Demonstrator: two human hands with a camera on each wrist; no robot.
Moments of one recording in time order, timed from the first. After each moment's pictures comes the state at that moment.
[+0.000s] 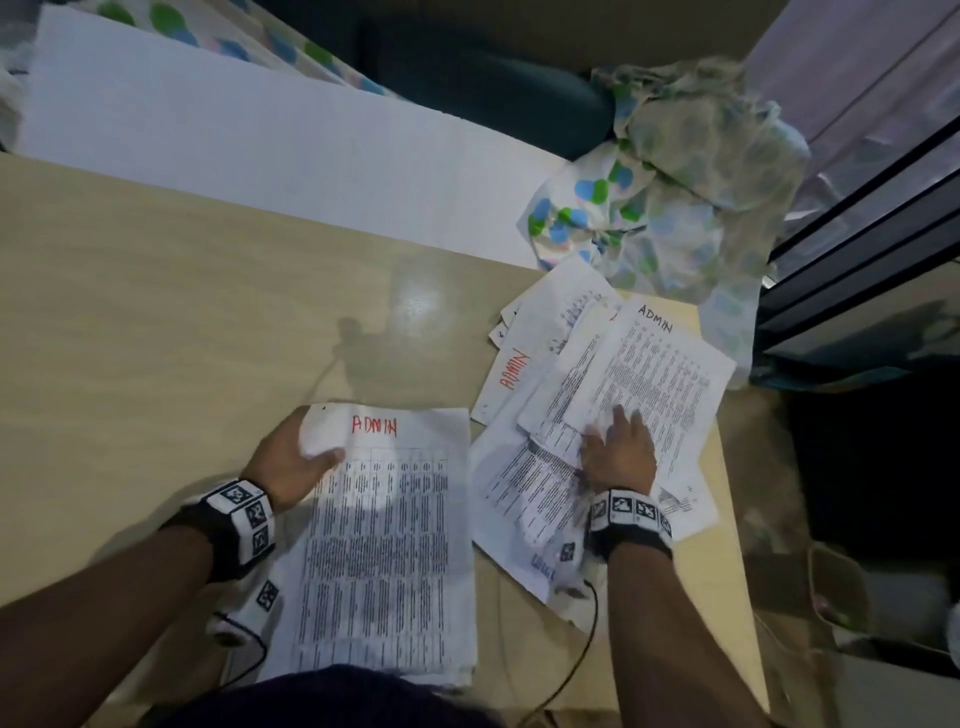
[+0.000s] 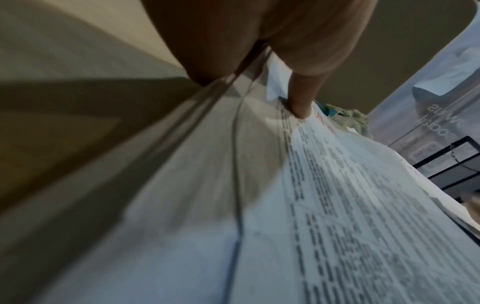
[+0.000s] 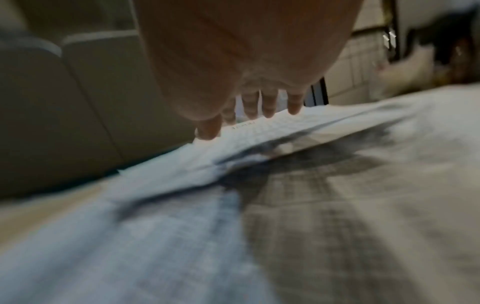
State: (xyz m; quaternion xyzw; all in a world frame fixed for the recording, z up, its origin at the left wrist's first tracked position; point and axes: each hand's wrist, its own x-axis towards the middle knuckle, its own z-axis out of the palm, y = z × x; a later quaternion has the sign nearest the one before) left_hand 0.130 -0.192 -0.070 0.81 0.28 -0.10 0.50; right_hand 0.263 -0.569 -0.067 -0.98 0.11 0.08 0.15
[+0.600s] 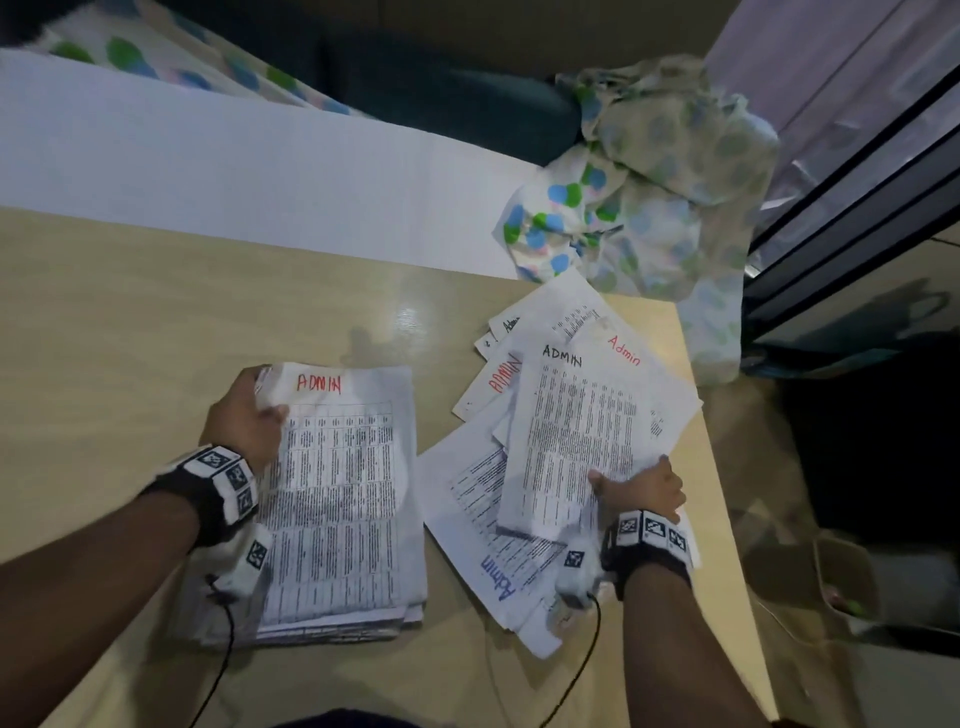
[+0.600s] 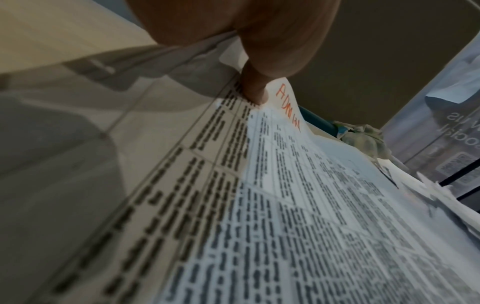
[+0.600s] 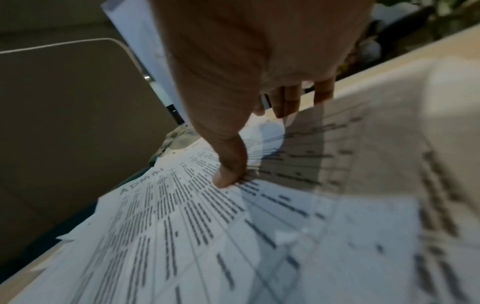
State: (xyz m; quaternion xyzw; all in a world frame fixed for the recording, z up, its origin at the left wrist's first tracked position) left_hand 0.193 -0.177 -0.043 0.83 0.37 -0.02 0.41; right_hand 0.251 -0.605 -0.062 -0.92 0.33 0.09 0.18
